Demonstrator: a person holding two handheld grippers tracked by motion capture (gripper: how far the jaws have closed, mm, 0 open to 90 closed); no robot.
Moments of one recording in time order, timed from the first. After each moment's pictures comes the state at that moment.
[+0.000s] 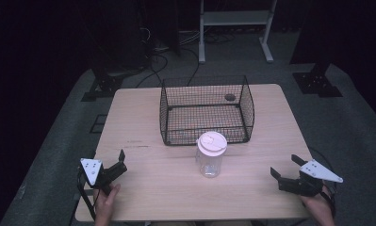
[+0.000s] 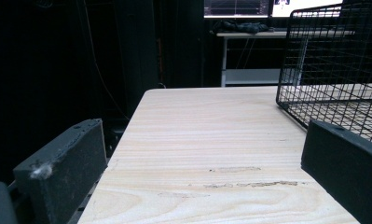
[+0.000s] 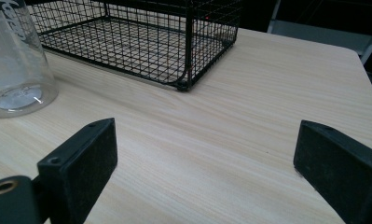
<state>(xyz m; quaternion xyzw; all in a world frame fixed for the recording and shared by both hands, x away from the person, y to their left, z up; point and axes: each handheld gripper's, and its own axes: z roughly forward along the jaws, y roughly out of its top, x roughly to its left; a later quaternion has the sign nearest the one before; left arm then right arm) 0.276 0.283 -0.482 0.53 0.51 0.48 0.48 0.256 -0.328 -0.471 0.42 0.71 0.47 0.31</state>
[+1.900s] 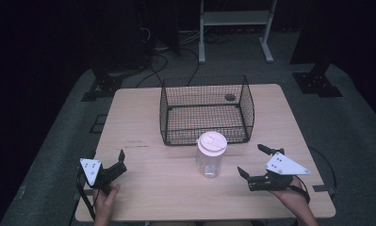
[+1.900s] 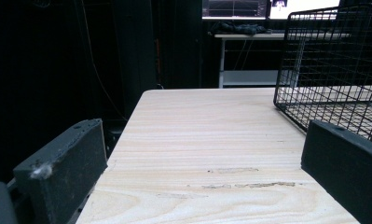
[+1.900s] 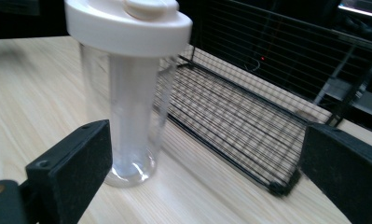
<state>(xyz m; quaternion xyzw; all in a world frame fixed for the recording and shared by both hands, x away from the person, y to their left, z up) 0.276 0.284 -0.482 0.53 0.51 0.47 0.48 0.257 -0.229 -0.416 0.27 0.76 0.51 0.31</state>
